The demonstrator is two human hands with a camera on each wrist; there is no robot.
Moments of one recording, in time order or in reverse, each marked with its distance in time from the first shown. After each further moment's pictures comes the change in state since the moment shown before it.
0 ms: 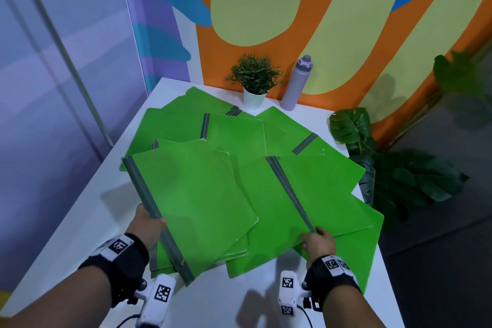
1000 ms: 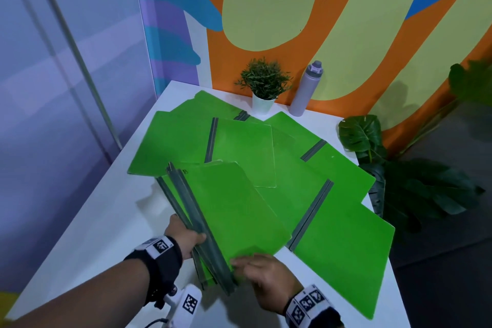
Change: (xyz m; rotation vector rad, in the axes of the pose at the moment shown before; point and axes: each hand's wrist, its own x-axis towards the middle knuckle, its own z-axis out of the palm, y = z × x) left_hand 0.048 -0.027 0.049 -0.143 -0.132 -0.061; right_hand -0.078 0.022 0.046 -0.748 -0.782 -1.560
